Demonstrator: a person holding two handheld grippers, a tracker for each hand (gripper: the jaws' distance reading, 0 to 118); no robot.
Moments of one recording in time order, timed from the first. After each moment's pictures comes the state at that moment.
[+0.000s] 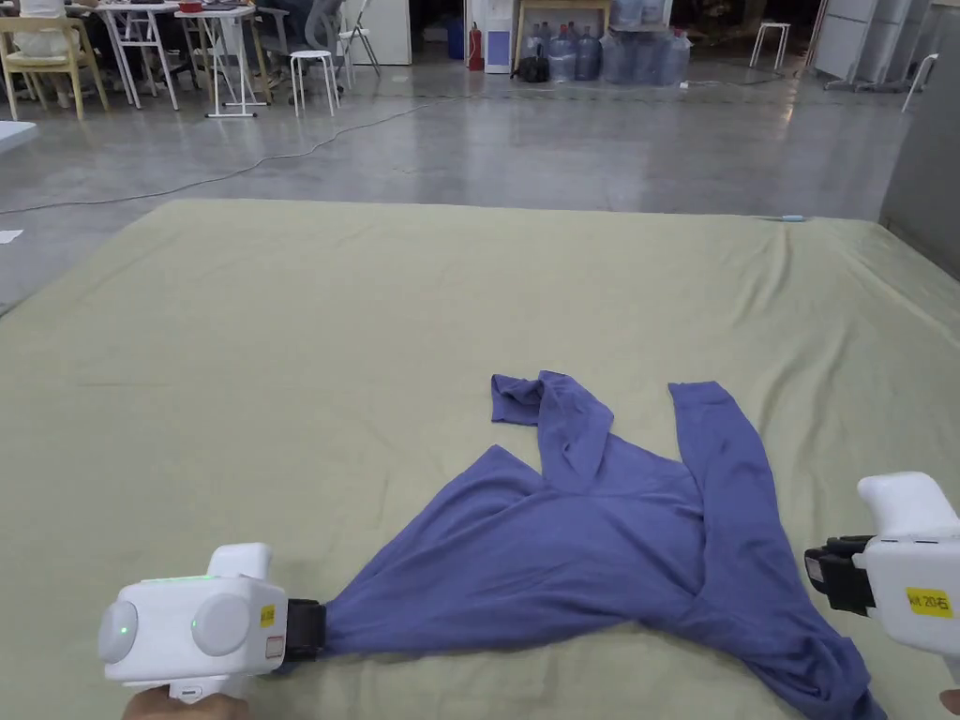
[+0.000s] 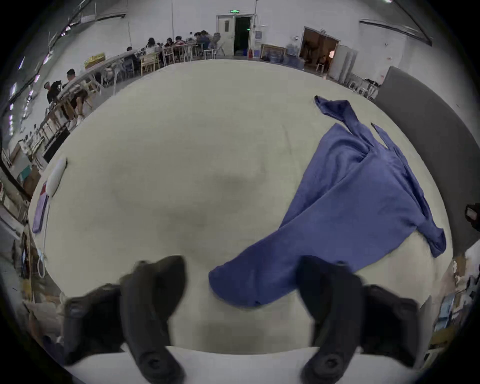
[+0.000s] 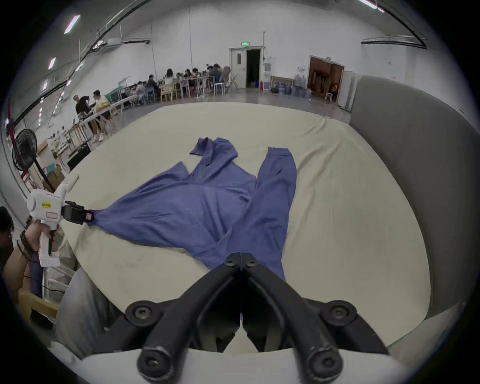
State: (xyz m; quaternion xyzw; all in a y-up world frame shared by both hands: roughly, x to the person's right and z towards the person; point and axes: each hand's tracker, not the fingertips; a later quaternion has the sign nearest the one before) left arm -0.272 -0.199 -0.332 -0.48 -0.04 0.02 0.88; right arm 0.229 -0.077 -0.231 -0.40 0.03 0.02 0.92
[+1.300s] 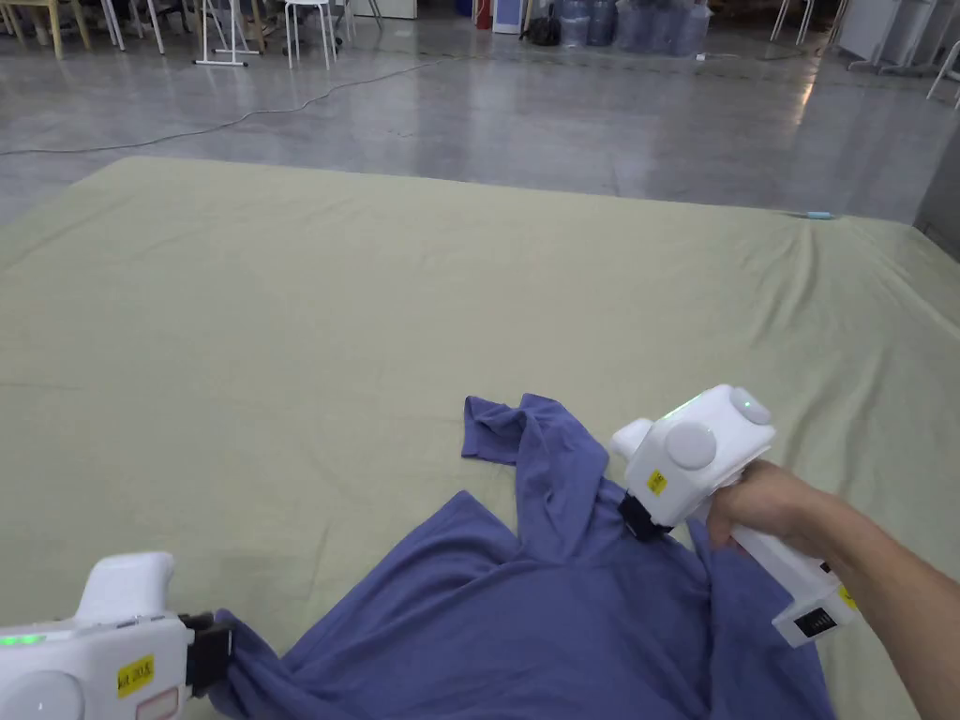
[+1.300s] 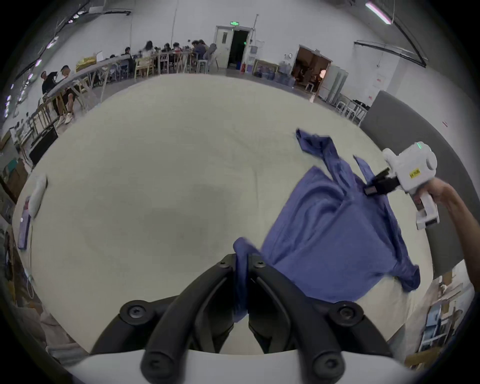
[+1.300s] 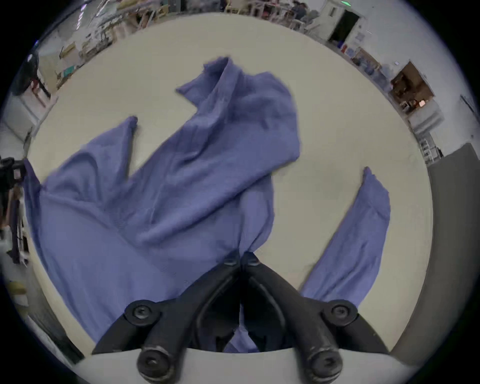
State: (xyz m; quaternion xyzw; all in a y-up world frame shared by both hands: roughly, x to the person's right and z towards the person) left arm -0.256 -0.147 -0.384 -0.43 -0.07 0.08 0.90; right arm 0.194 -0.172 -0.575 -0.56 0.16 0.18 0.79
